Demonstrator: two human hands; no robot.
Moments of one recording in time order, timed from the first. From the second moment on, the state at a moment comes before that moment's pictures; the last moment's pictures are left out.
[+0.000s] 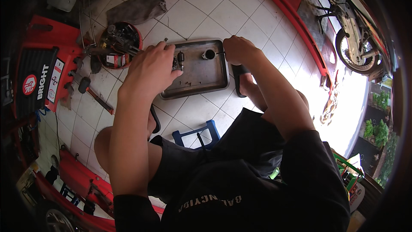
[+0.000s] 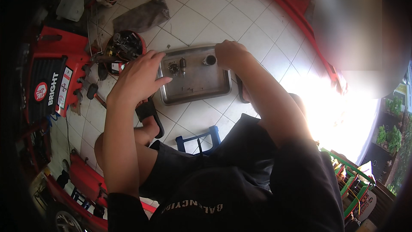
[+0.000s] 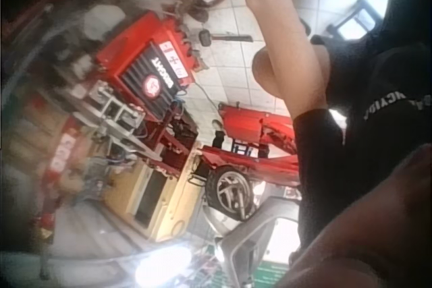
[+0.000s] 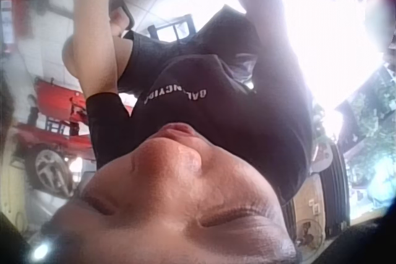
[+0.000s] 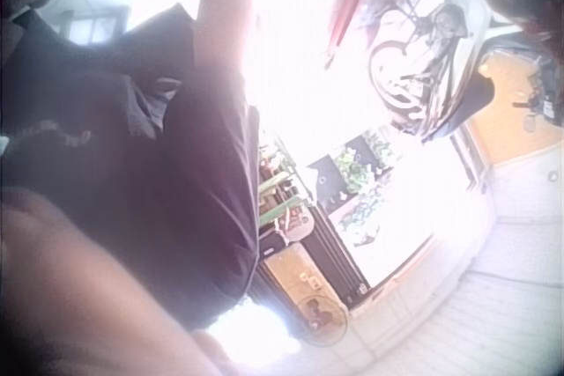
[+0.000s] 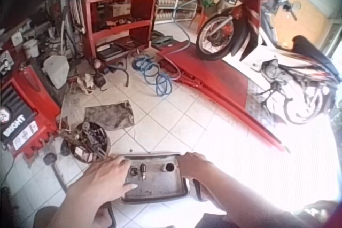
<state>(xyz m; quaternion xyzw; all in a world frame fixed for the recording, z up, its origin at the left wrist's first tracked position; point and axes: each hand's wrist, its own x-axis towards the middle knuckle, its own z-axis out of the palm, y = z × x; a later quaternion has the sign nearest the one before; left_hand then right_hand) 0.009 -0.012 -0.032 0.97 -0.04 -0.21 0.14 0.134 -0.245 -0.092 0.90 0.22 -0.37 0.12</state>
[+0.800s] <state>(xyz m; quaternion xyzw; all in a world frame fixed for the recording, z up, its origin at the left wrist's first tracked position) 0.001 -0.007 -0.021 0.97 -0.02 -0.22 0.14 0.138 -0.241 -0.100 0.90 0.23 -0.36 0.12</state>
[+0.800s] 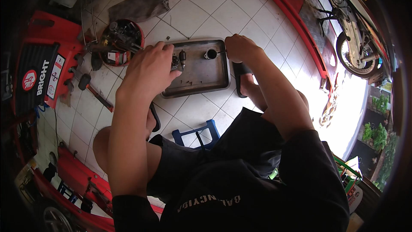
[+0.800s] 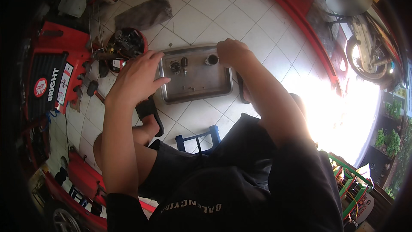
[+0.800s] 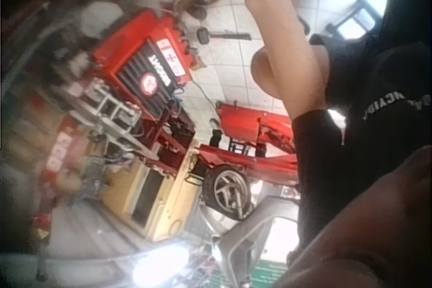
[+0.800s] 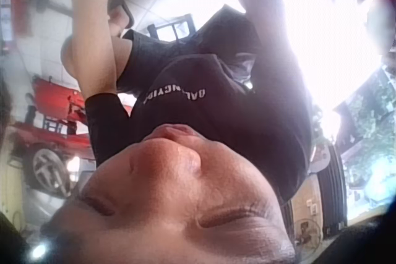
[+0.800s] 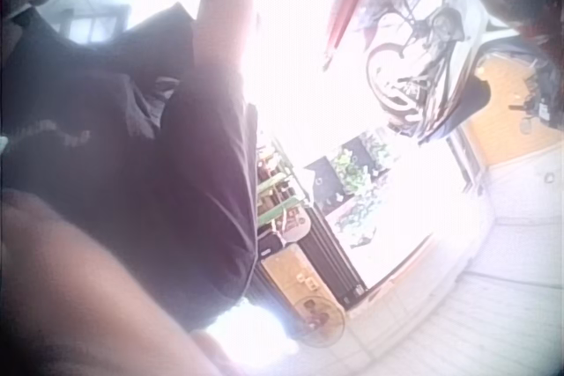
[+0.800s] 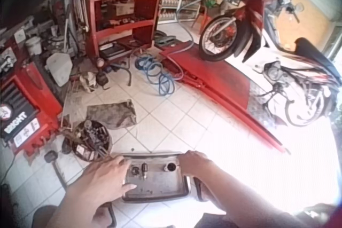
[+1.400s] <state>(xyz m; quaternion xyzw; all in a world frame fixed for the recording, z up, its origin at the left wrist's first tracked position) 0.000 -0.008 -0.025 0.97 -0.03 -0.22 0.13 0.133 -0.235 -0.094 0.90 0.22 -0.35 0.12</state>
